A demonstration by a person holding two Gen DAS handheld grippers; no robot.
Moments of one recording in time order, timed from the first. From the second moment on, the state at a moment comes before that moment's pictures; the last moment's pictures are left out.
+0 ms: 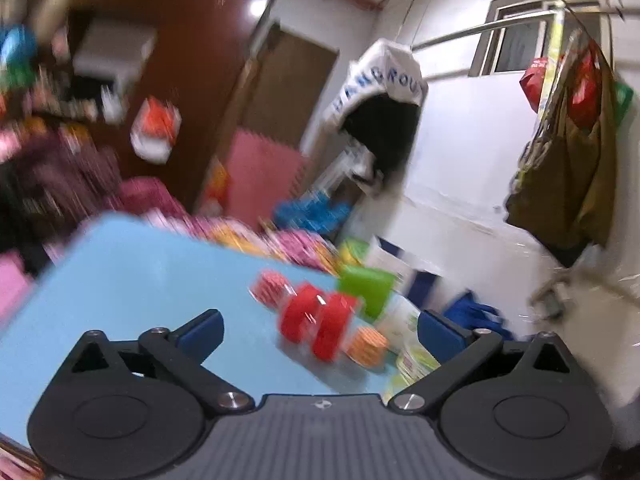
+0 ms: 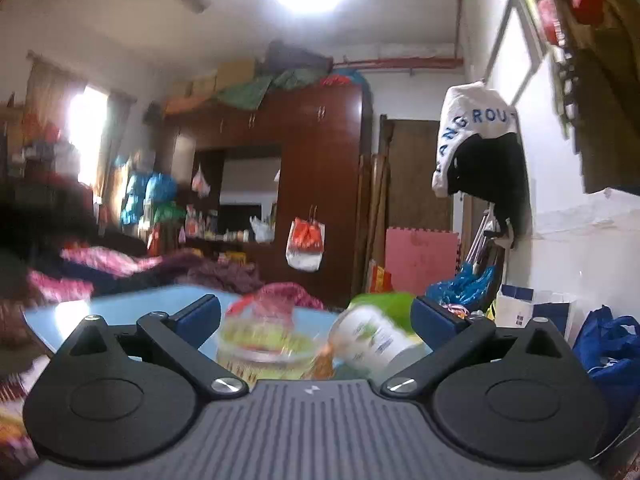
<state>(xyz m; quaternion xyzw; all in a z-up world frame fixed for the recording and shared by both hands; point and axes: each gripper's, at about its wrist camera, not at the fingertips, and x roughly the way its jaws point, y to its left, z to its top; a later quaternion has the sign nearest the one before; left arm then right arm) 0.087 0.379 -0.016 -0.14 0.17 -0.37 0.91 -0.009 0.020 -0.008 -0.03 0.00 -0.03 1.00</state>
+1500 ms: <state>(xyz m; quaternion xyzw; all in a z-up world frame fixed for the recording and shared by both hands) 0.010 0.314 0.001 0.04 0.19 -0.29 0.94 -0.018 -0.018 0.008 0.06 0.19 -0.04 0.98</state>
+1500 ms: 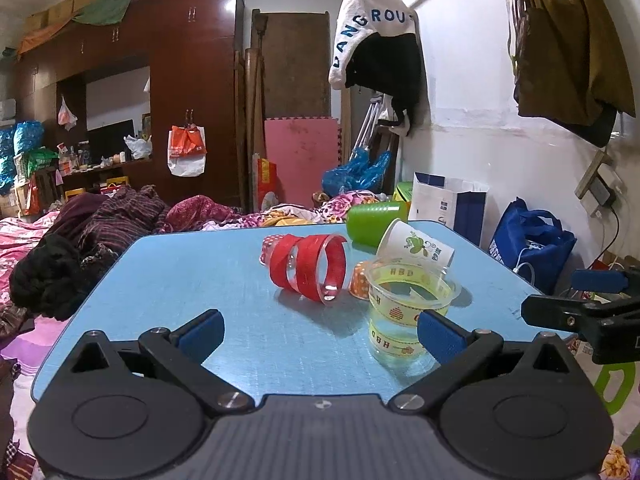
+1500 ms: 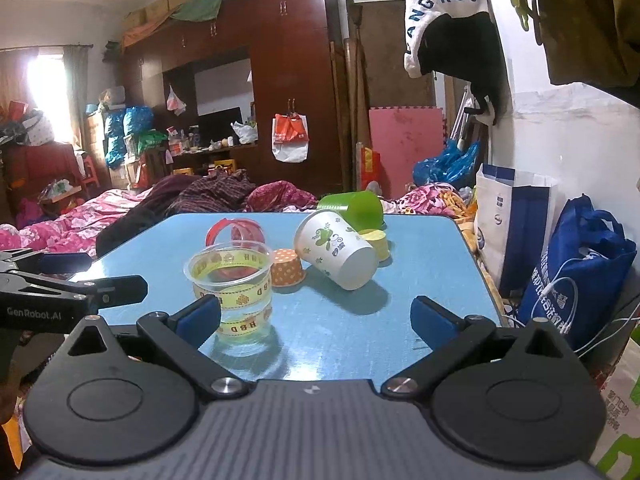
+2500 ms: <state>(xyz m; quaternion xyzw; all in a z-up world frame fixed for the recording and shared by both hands) 0.016 0.310 -0.002 0.04 0.20 -0.28 0.94 -0.017 -0.016 0.005 0.07 0.19 -0.03 0.98</state>
